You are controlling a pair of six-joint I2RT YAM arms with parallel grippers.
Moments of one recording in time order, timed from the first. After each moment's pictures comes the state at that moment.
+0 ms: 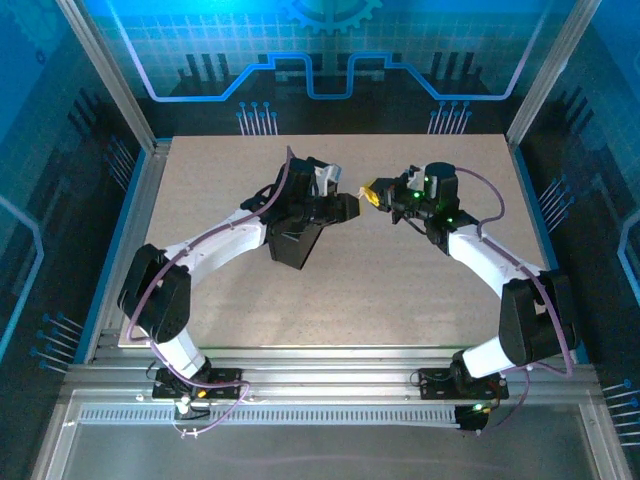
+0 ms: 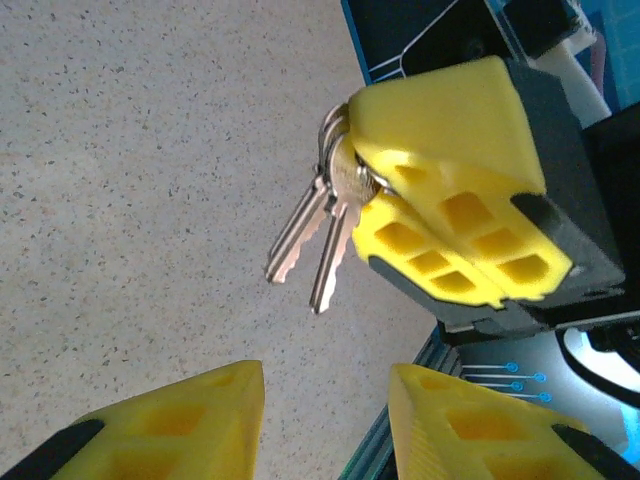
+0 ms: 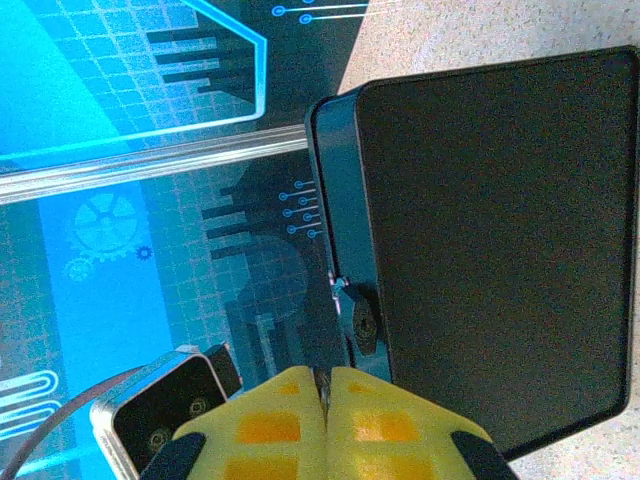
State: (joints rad) left arm -0.57 1.69 1.29 -0.12 0.53 -0.79; right arm 0.25 1.47 0.95 0.20 -0.63 1.46
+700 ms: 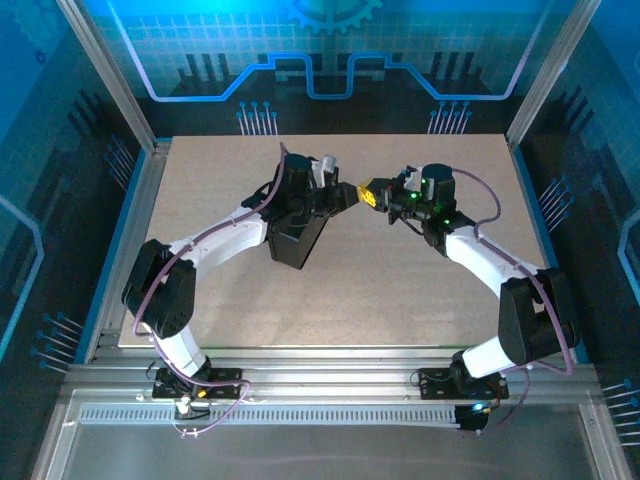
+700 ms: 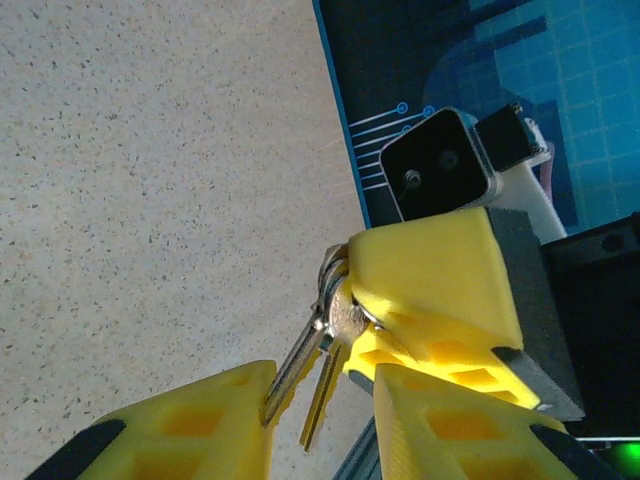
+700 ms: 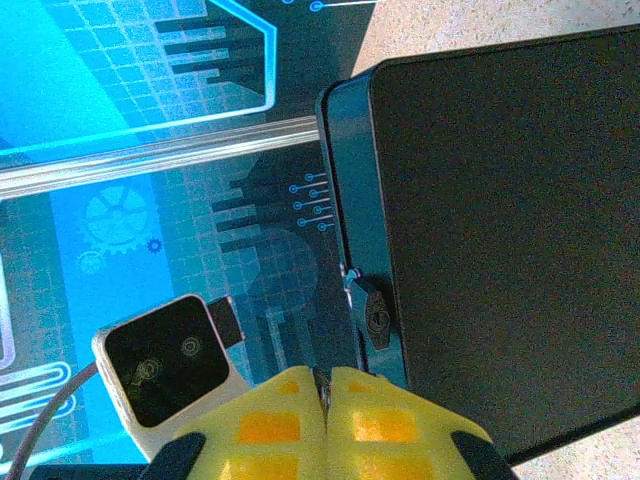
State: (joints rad) left arm -0.54 1.72 1.29 0.01 0.52 -0.93; right arm 0.27 1.48 0.93 0.25 -0.63 1.49
